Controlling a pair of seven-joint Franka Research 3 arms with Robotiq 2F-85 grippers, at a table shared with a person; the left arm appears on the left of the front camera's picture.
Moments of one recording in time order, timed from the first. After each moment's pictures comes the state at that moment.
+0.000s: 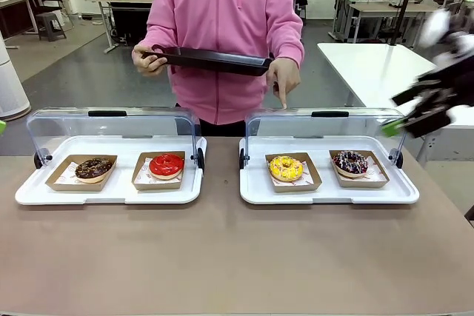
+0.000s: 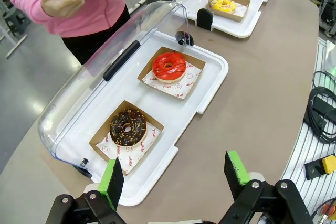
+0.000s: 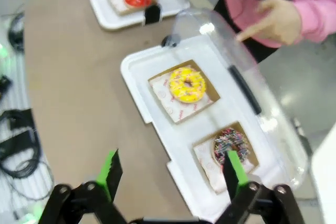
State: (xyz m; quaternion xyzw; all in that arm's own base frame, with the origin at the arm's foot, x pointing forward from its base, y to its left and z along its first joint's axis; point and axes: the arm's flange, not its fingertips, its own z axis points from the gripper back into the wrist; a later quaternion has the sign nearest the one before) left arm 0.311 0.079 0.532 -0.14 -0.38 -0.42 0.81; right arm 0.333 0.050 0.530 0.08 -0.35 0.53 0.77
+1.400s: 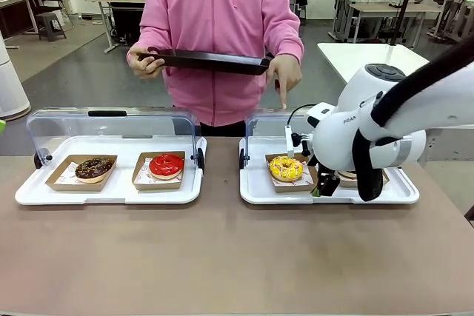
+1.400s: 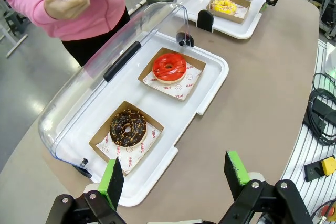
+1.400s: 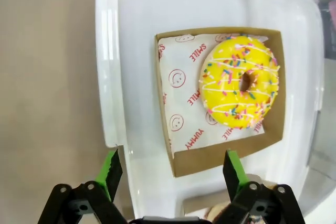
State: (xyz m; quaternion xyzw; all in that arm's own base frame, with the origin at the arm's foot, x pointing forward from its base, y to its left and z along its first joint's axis) left arm 0.310 0.080 0.532 -0.14 -0.38 -0.41 0.82; right arm 0.452 0.167 0.339 -0.04 -0.16 0.70 0.70
